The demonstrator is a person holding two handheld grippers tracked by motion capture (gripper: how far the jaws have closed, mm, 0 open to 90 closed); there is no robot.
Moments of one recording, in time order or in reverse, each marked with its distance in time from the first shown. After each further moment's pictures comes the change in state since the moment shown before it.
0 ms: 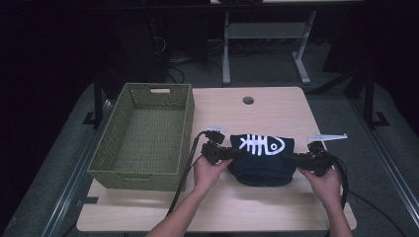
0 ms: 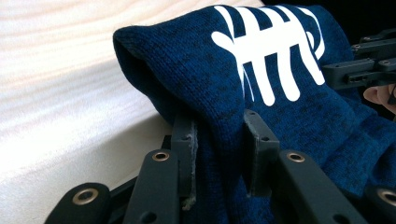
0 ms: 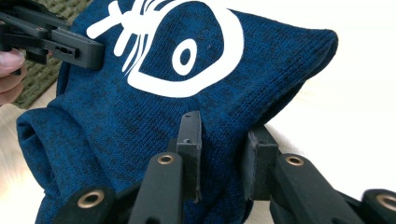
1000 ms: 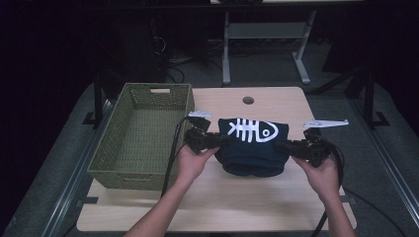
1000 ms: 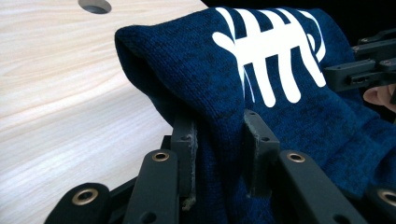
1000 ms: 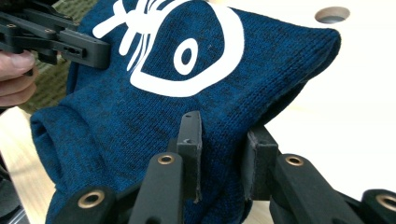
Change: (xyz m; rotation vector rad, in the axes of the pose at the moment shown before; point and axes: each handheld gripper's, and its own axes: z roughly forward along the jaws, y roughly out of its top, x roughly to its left) left arm -0.012 0.033 -0.078 -0.075 0.037 0.086; right arm 0.052 0.047 -0.021 -0.079 0.037 -0.052
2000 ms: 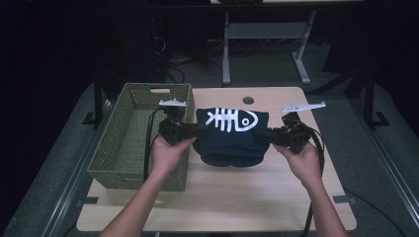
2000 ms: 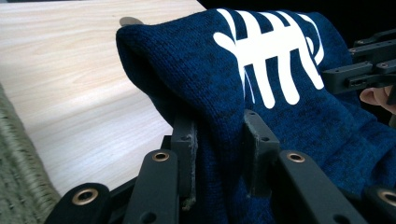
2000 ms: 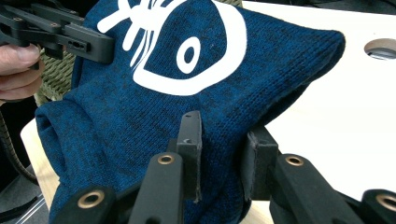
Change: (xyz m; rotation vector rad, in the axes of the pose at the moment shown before) left arm 0.025 0.014 -0.060 -0.031 0.029 -0.026; right arm 0.041 0.048 0.025 0.030 0.051 -0.041
